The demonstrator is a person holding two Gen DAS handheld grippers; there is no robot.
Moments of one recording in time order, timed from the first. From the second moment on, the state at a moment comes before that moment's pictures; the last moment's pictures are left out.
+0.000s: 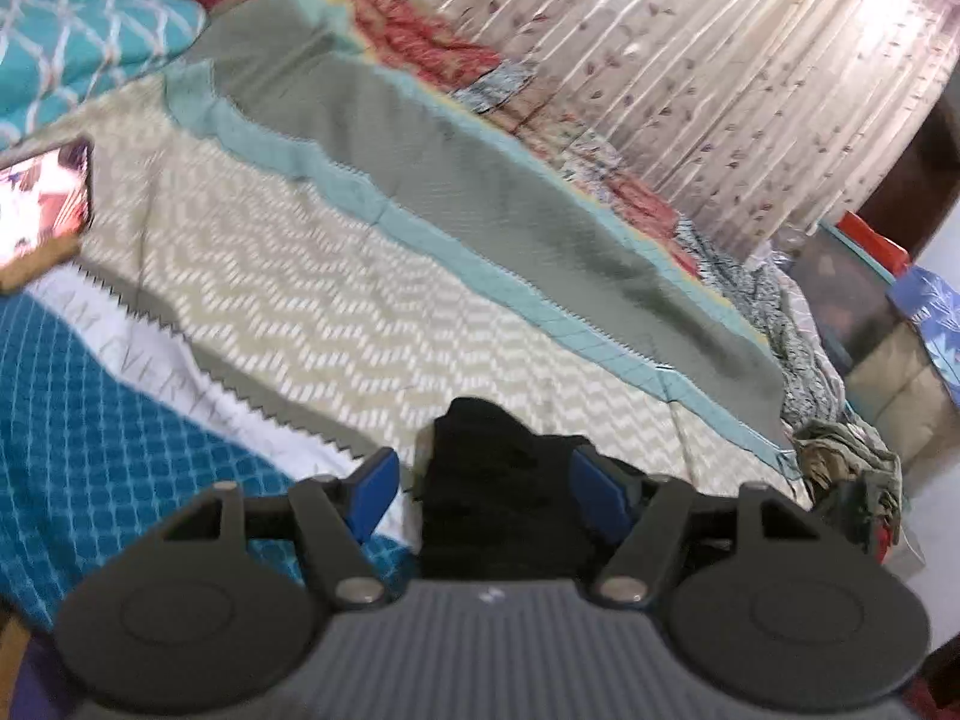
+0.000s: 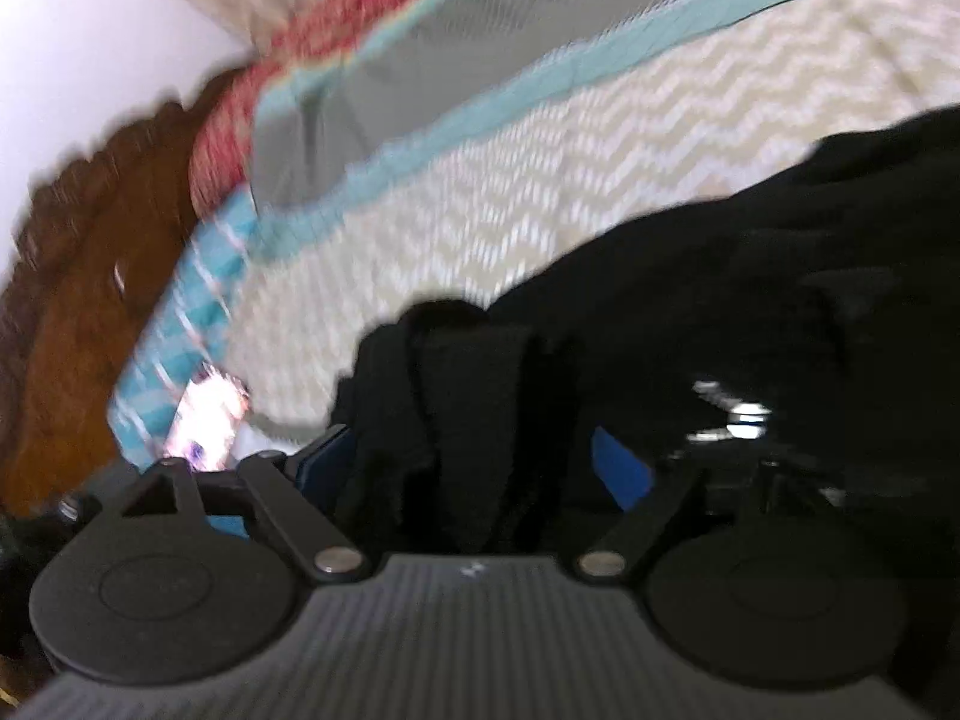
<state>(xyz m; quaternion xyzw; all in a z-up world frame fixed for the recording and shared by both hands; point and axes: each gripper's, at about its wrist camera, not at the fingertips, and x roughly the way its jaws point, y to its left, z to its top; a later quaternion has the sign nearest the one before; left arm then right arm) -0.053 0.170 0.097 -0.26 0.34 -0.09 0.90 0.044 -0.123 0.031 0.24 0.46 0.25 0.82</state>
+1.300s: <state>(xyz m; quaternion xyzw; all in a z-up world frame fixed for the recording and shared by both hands) 0.059 -0.061 0.027 0.02 0.40 -0.20 0.90 -0.070 -0.383 0.027 0.27 0.28 -0.06 0.92</state>
